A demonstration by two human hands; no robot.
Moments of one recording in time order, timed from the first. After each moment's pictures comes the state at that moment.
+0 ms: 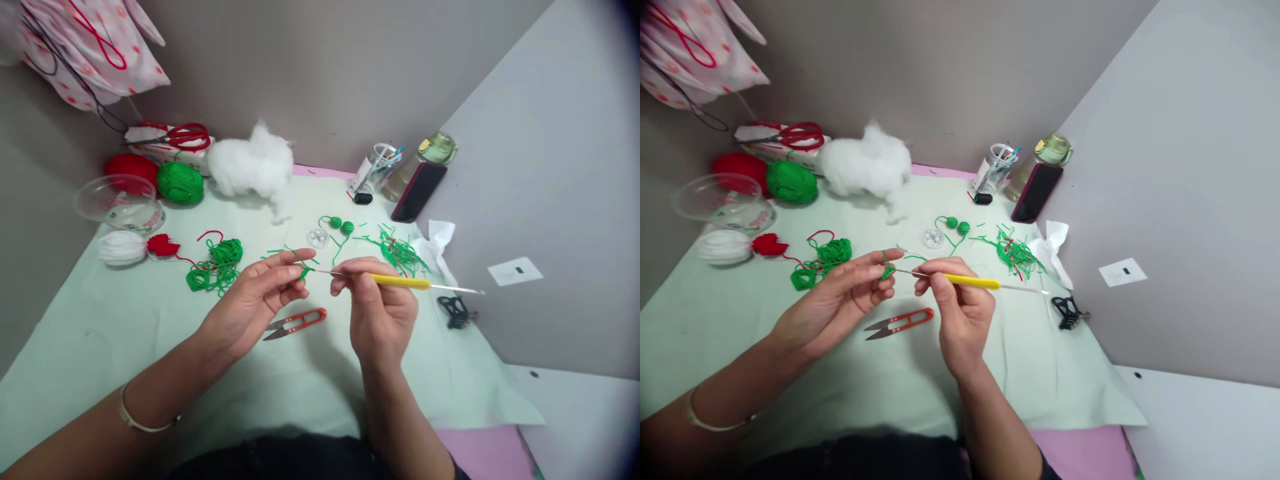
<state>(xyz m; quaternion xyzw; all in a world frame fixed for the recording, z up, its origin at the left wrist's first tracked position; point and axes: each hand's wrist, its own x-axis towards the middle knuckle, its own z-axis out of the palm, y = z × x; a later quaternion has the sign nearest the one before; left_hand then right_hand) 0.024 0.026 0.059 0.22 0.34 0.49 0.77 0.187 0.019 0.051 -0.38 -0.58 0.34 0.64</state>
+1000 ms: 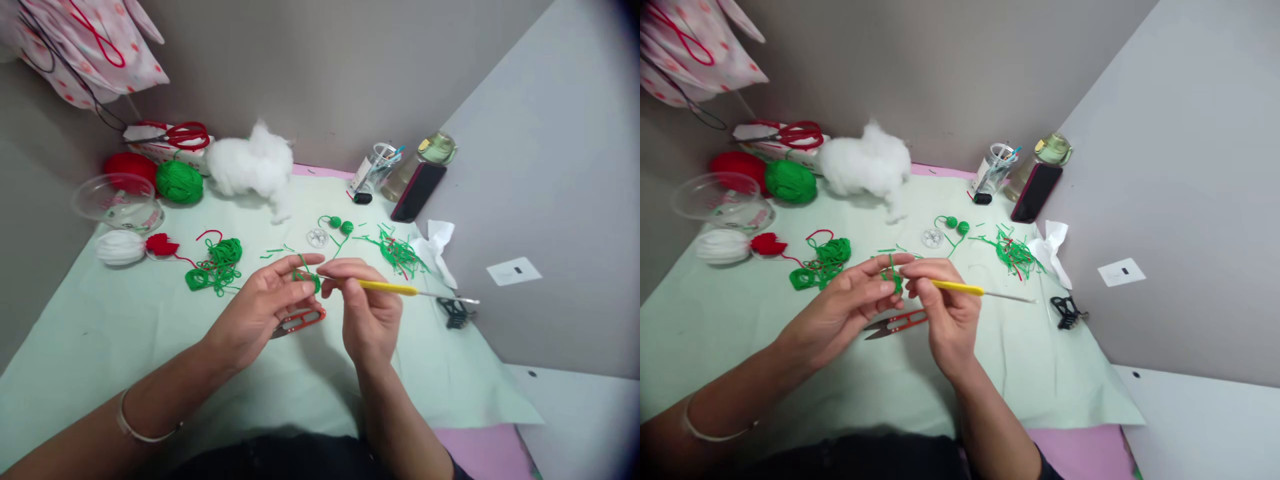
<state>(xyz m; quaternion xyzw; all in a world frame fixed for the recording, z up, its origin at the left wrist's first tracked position) 0.027 0.021 0.063 0.24 0.33 0.45 0.79 0.185 0.020 0.051 -0.34 -0.59 0.35 0.64</state>
